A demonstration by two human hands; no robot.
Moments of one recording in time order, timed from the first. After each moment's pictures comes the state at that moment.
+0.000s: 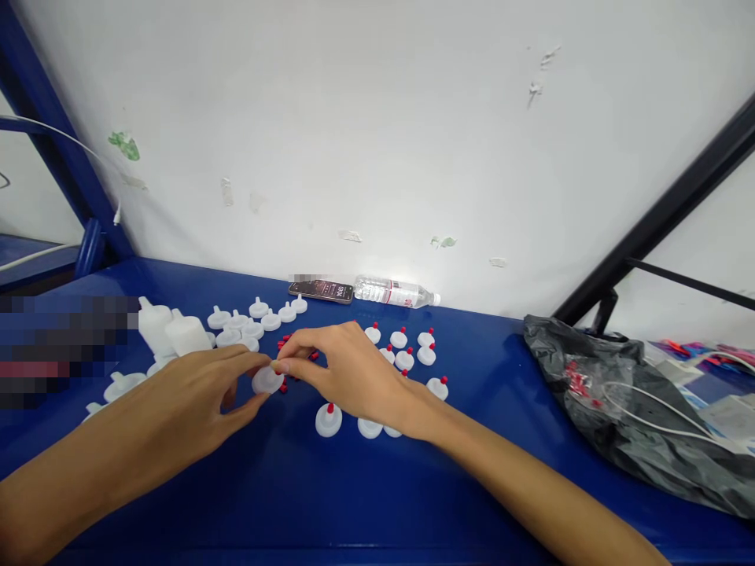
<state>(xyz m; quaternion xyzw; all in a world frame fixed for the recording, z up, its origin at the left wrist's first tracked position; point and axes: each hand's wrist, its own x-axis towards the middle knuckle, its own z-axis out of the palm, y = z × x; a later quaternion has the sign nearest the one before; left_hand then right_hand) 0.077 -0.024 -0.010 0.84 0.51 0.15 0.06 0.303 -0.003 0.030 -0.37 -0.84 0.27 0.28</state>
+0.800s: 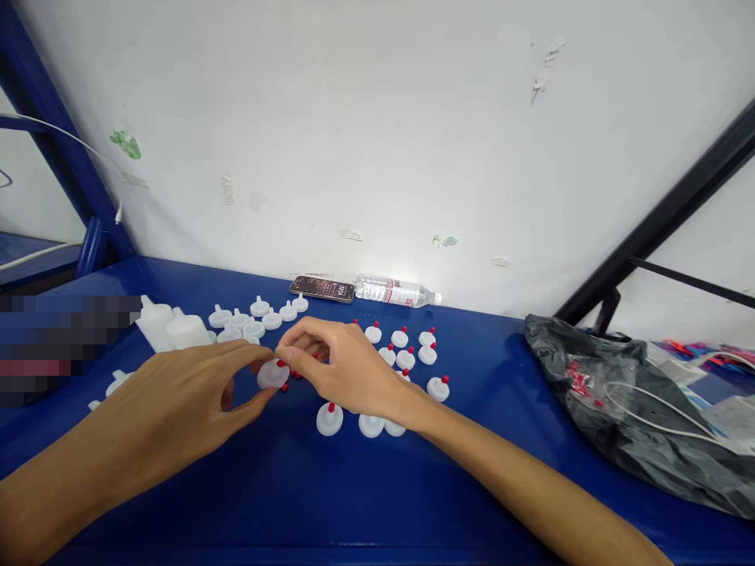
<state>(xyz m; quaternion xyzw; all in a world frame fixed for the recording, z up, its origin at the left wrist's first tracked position) 0.080 -0.031 0.003 0.84 0.52 0.18 0.00 0.299 -0.003 0.025 -0.37 -0.80 0.35 0.32</state>
